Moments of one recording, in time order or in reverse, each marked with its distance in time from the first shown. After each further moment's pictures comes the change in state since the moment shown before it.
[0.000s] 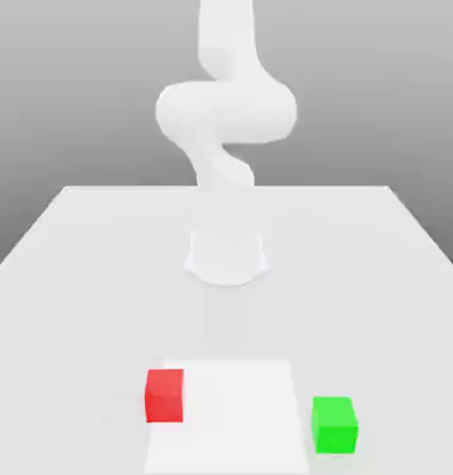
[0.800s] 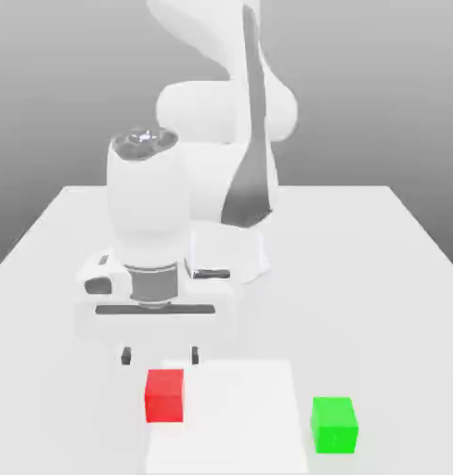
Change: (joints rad) arm -0.079 0.879 -0.096 -0.343 0.073 0.506 -0.268
